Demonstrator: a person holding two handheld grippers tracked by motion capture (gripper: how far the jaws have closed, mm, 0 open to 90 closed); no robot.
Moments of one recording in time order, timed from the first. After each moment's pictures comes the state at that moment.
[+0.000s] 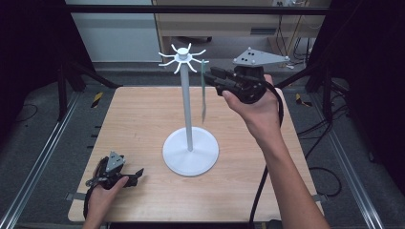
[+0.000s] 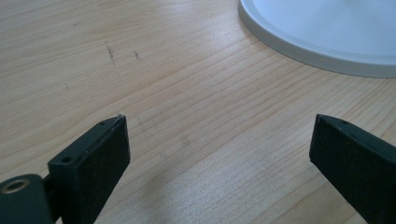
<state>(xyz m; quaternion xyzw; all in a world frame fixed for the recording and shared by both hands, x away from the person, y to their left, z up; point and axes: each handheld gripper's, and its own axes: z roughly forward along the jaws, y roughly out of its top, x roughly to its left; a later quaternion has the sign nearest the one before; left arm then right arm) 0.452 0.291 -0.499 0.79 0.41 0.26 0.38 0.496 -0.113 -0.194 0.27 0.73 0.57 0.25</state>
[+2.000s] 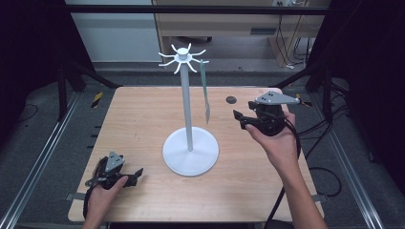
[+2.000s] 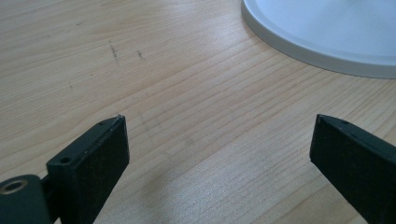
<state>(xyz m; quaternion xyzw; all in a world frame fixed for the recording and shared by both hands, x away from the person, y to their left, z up) 0.452 0.292 -0.499 0.79 0.41 0.26 0.37 0.491 -0.174 -0.298 0.40 0.74 0.46 0.28</state>
